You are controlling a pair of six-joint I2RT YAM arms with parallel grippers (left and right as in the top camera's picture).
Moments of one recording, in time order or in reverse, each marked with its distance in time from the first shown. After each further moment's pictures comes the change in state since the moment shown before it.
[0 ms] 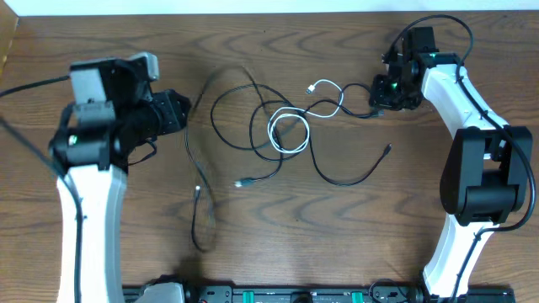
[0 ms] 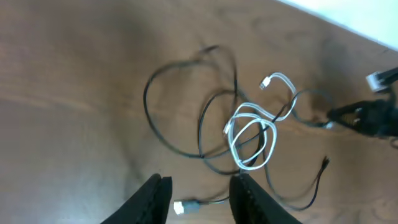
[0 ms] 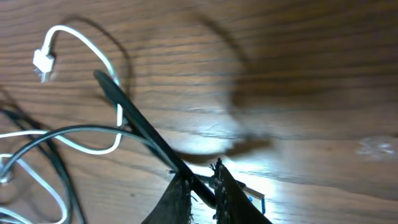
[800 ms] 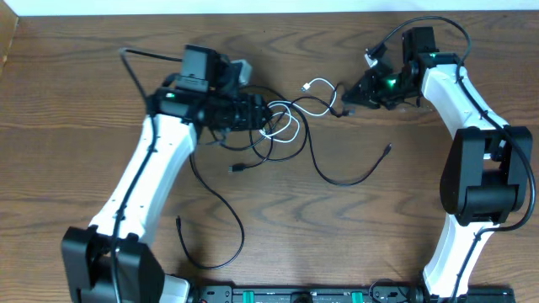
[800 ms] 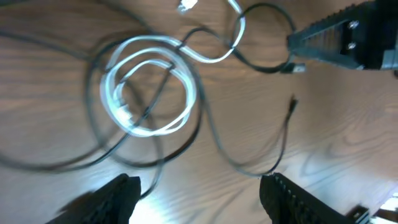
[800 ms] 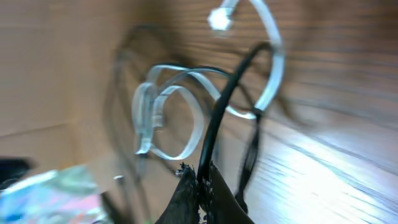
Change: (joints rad) left arm -0.349 0.286 -0.001 0.147 0.073 -0.063; right arm 0.000 0.000 0.000 0.016 -0.537 -0.003
